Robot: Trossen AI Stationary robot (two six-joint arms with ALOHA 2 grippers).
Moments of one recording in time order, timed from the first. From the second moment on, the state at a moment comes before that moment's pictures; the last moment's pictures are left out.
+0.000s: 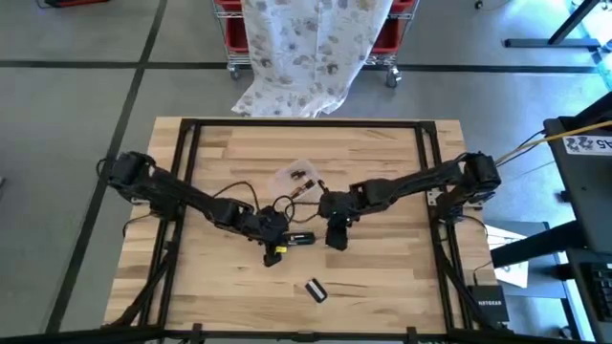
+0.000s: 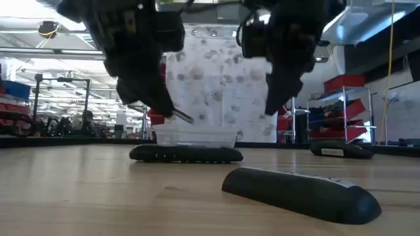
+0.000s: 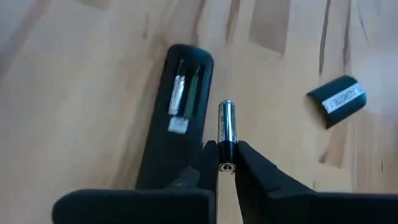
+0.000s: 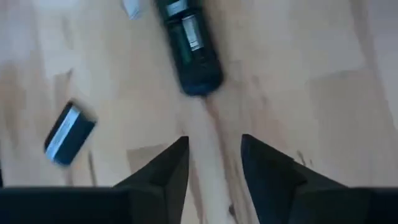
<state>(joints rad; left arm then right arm) -0.27 1.63 0.89 -0.10 -0.10 -0.56 0.12 1.69 1.08 -0.50 -0.15 0.47</state>
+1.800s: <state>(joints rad) -0.17 1.77 0.92 -0.05 -0.01 -0.53 0.20 1.86 1.05 -0.18 -0.11 0.86</state>
